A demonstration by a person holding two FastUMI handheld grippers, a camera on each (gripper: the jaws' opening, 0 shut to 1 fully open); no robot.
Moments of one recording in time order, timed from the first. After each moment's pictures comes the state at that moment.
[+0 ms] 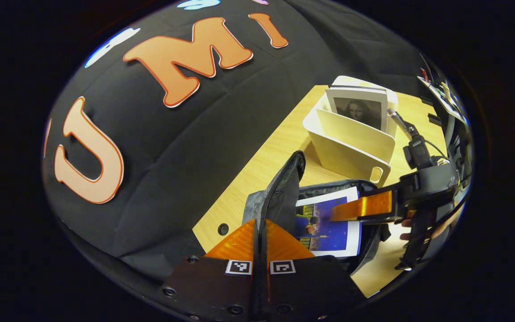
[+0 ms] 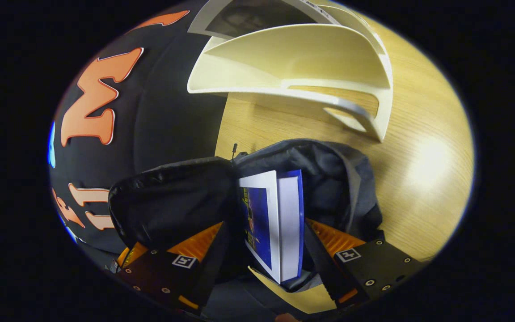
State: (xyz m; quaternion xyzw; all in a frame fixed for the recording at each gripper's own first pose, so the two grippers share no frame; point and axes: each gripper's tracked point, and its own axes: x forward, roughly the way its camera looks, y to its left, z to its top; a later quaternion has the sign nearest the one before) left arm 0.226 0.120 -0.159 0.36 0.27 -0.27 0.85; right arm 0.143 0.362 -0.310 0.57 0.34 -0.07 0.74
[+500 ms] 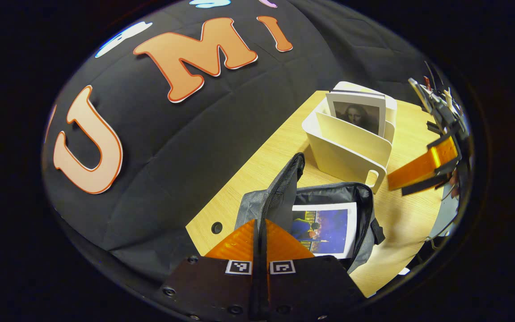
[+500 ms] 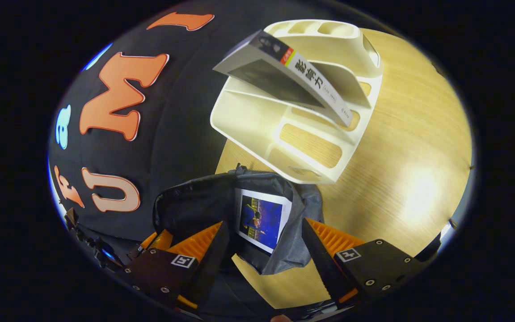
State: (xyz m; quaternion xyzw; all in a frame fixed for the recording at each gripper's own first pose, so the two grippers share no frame) left arm 0.215 0.117 -0.165 0.34 0.26 -0.29 0.86; right arm 0.062 0.272 -0.258 0.50 0.33 -0.06 0.80
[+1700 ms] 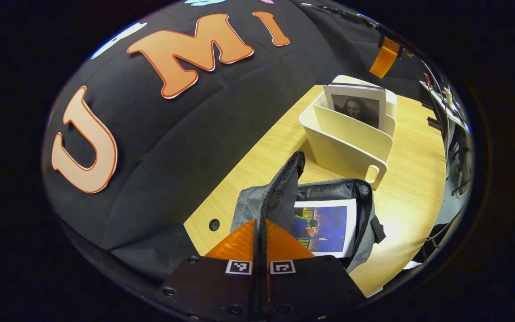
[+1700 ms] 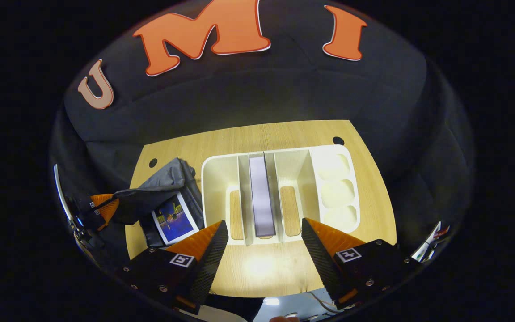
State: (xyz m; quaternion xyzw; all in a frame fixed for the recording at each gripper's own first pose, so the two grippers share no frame) left arm 0.221 0.116 -0.176 0.35 0.28 -0.28 0.85; right arm 0.144 0.098 -0.122 0.00 0.46 -0.04 0.89
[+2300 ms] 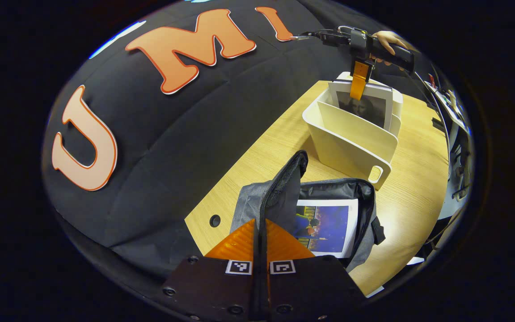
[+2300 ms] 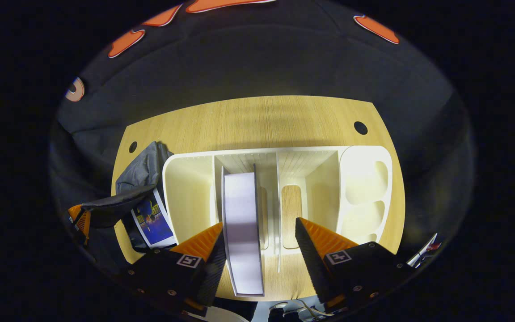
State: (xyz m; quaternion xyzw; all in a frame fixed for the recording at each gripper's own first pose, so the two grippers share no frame) left arm 0.219 0.113 -0.177 0.35 0.30 -0.26 0.85; right arm 0.209 0.086 -0.199 0.00 0.56 -0.02 0.83
